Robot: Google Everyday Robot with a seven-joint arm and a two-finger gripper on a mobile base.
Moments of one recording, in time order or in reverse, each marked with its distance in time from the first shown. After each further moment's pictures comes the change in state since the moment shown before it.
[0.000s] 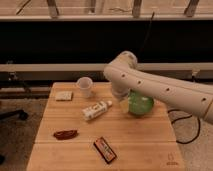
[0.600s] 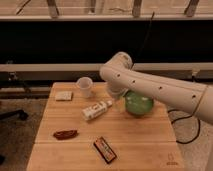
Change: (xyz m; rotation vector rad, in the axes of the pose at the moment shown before) arm -0.012 -0.016 0.015 -0.004 -0.016 -0.053
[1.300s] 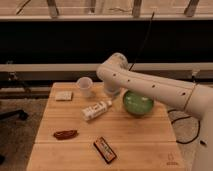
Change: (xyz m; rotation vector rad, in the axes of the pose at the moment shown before) arm -0.009 -0.018 0.020 -0.006 -0.023 -0.039
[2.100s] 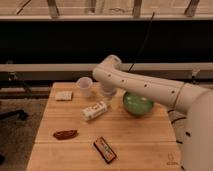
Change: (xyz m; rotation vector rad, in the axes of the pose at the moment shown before) arm -0.009 -0.015 0.025 -0.009 -0.013 -0.043
